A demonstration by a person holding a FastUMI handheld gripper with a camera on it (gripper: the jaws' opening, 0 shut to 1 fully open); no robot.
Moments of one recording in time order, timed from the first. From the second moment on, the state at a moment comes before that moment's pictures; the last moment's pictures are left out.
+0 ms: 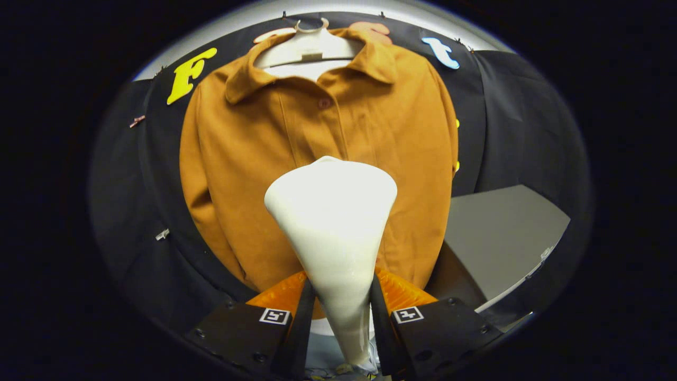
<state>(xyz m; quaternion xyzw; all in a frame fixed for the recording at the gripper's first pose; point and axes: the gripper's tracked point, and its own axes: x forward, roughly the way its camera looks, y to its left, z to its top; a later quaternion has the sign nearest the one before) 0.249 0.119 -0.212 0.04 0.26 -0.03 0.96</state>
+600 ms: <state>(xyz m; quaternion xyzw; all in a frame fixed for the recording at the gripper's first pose) 0.249 0.058 -0.093 0.03 0.08 -0.04 1.00</state>
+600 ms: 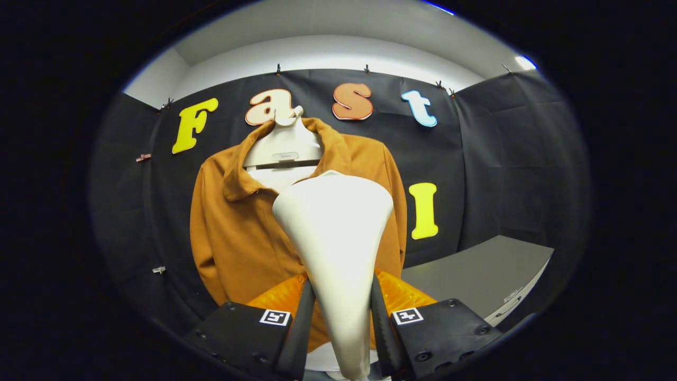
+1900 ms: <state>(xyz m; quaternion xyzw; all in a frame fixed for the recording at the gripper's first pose) 0.188 0.003 -0.045 0.01 -0.02 -0.02 1.00</state>
